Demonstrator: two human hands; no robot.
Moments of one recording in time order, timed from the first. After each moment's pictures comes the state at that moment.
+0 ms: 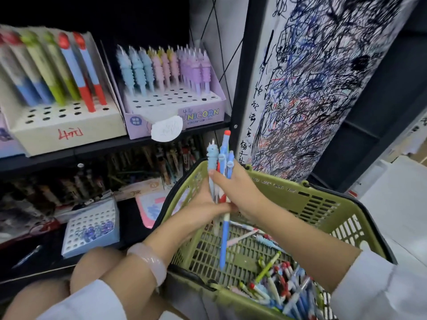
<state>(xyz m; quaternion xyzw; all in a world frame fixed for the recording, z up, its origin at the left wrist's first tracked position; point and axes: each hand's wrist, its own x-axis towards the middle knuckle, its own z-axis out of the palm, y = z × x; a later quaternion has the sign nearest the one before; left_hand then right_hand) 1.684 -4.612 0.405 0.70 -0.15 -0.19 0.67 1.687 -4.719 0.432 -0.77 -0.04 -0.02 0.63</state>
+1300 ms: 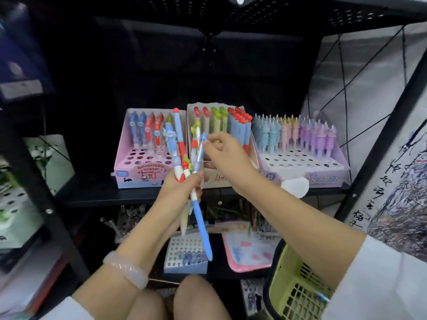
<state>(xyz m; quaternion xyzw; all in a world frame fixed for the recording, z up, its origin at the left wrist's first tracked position) 1.684 -4.362 0.504 0.60 0.02 0.15 0.79 1.740 -4.465 0.560 -0.76 -0.24 -0.02 0.61</state>
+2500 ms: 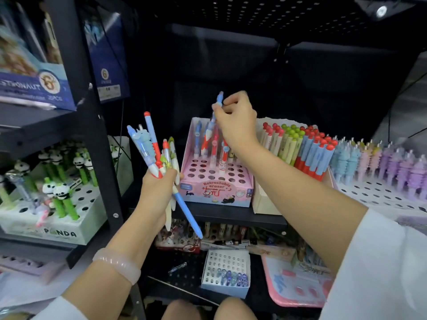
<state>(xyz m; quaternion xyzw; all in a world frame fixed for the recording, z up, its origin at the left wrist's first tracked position) 1.683 -4.215 0.509 0.59 0.24 0.31 0.71 1.795 -4.313 0.610 -0.73 -0.27 -0.20 0.59</state>
